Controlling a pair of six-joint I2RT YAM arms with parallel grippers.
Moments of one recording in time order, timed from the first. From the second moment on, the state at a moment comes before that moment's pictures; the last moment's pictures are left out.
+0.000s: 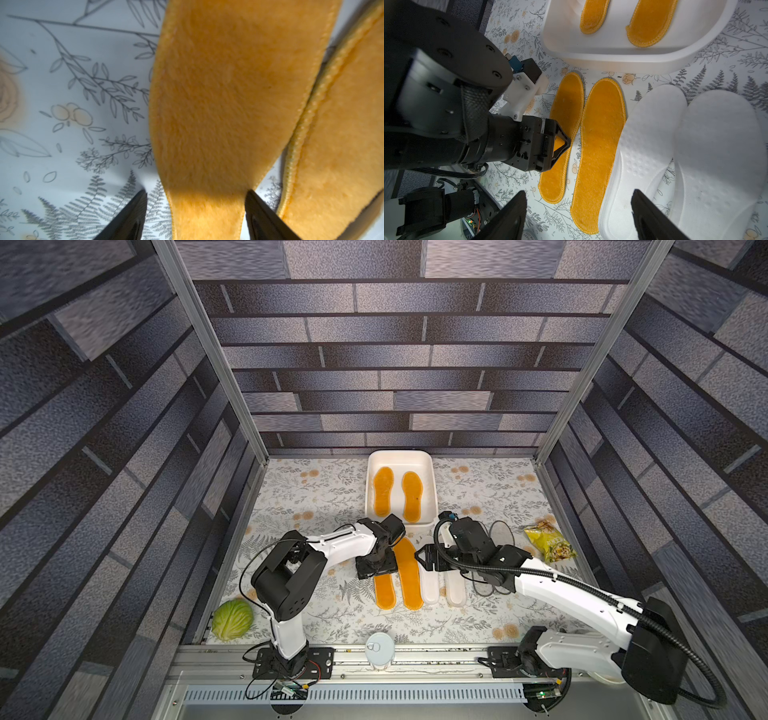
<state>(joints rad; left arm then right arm) -0.72 1.79 1.12 -0.82 0.05 -0.89 0.81 1.20 0.80 -0.37 -0.13 0.62</state>
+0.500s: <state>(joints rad) -0.72 1.82 1.16 -0.80 0.05 -0.88 0.81 1.20 0.80 -0.37 -0.13 0.62</state>
